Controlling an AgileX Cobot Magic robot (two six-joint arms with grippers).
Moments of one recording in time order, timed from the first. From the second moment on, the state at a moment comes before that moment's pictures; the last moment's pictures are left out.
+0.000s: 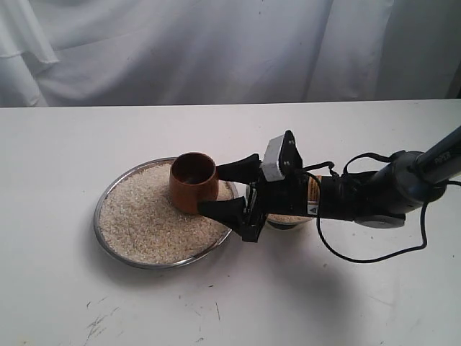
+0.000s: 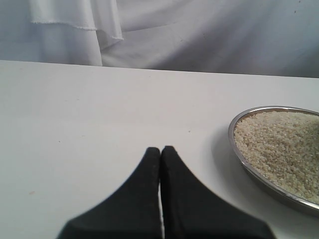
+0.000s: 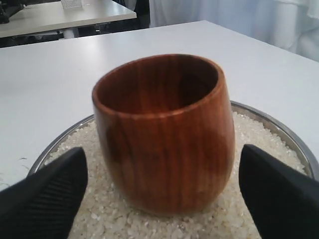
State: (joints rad) left arm 0.03 0.00 0.00 -0.01 0.33 -0.02; right arm 0.44 2.26 -1.05 -1.11 -1.18 0.47
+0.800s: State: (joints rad) left arm 0.03 0.00 0.00 -0.01 0.33 -0.02; right arm 0.49 2.31 -1.14 -1.06 -1.20 0.49
